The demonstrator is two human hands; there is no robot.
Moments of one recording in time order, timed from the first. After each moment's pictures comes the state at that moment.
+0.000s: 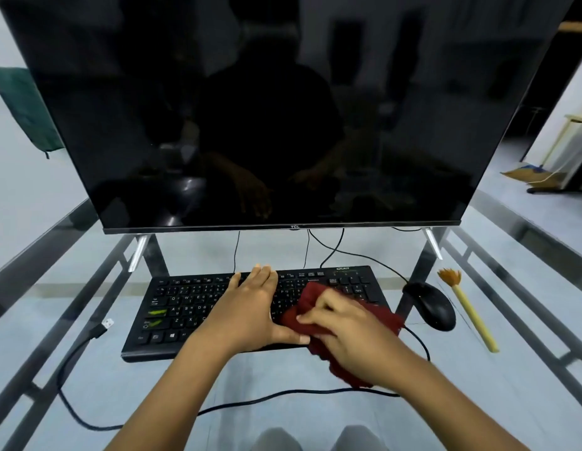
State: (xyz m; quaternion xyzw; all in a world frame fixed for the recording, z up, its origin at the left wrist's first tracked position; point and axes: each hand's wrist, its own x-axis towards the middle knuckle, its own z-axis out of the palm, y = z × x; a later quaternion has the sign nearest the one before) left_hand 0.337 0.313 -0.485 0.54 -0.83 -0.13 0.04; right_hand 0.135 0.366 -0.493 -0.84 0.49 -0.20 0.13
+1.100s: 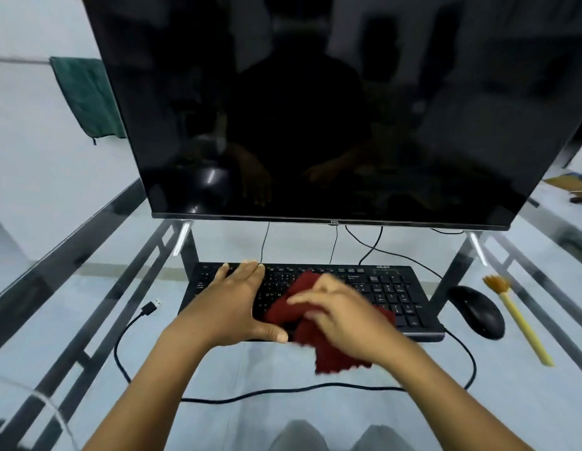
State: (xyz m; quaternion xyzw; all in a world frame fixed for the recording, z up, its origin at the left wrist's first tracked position) left_hand 0.416 0.329 -0.473 0.60 -0.78 -0.17 0.04; right_hand 0.200 0.337 -0.489 -0.84 0.48 -0.20 0.16
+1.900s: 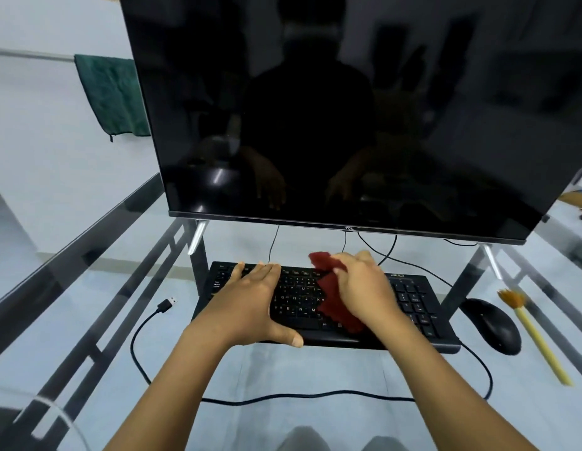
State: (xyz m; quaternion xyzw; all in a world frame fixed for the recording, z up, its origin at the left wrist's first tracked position) left_hand 0.412 0.337 -0.460 0.58 -0.80 -0.16 0.06; right_hand 0.211 0.285 -0.491 -0.70 0.67 -0.24 0.09
